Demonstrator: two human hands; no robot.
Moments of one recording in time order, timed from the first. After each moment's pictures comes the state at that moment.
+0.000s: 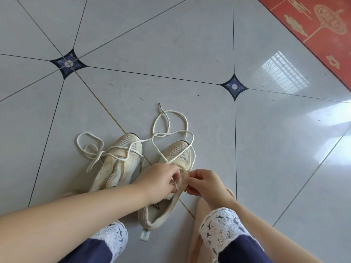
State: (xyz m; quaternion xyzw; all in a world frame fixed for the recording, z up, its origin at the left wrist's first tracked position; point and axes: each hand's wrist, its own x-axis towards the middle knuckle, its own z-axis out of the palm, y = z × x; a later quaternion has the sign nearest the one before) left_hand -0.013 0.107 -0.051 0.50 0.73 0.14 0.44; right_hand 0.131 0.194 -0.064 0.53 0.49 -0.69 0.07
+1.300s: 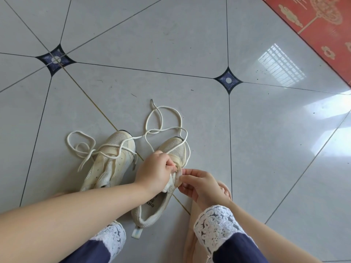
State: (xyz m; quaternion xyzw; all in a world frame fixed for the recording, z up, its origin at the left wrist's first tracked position) left_hand 0.004 0.123 -0.064 0.34 0.82 0.24 0.40; right_hand 0.134 0.188 -0.062 0.52 0.29 -0.80 0.00
